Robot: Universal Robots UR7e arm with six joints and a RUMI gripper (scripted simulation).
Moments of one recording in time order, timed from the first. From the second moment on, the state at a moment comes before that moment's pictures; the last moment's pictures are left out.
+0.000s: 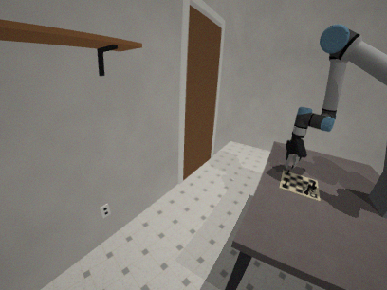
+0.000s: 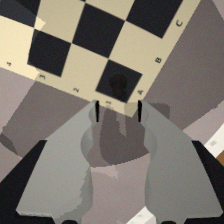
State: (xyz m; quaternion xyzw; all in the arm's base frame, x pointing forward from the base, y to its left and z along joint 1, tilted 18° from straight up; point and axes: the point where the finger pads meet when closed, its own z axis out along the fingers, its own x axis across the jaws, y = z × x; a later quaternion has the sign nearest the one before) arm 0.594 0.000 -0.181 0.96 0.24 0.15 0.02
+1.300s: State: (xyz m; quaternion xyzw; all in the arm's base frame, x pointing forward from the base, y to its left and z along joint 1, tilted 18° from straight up) arm 0.596 0.000 -0.186 0.96 0.24 0.15 0.02
